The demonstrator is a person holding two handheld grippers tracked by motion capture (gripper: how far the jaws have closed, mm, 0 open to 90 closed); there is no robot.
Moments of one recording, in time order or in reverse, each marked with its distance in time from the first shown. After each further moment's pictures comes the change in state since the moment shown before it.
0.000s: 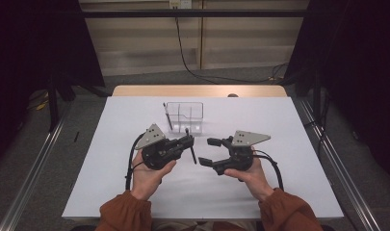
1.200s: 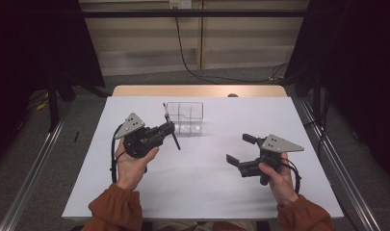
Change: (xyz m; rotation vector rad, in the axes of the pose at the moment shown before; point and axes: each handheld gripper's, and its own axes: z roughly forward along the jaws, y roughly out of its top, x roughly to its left) left arm 0.039 0.015 -0.025 -0.056 0.119 -0.008; right arm -0.009 -0.018 -0.067 -0.070 -0.287 0.017
